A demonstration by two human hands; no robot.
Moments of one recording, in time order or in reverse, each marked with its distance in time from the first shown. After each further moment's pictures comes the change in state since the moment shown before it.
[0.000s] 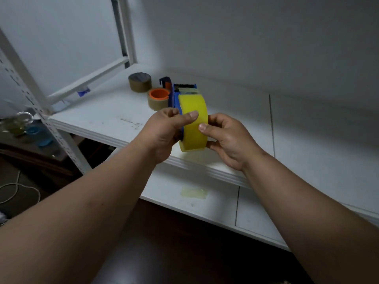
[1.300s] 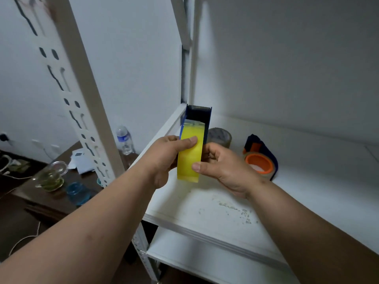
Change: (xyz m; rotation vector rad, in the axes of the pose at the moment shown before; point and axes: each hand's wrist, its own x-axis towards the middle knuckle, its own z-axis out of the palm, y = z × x) left_hand 0.143 0.107 -0.308 0.102 0.101 -0.172; right_hand 0.257 0.024 0.238 -0.158 -0.179 0.013
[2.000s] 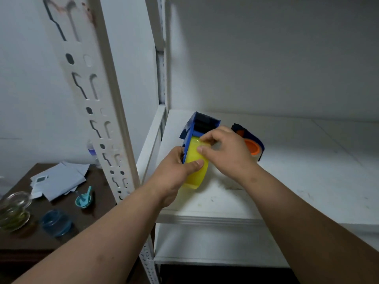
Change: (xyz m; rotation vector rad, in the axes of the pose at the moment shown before) left_hand -0.011 -0.036 -0.034 0.088 -0.247 0.042; right_hand -0.009 -0.025 0.056 -0.837 0.648 -0.169
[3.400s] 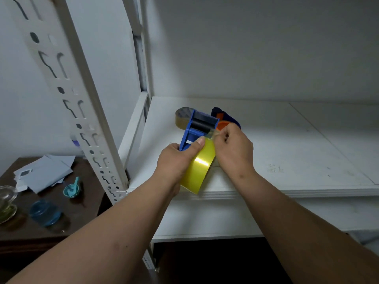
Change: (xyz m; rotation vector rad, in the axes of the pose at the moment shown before) left_hand -0.029 -0.008 0.055 0.088 0.136 -0.052; right_hand -0.055 0.025 -0.020 -0.152 0.339 0.298
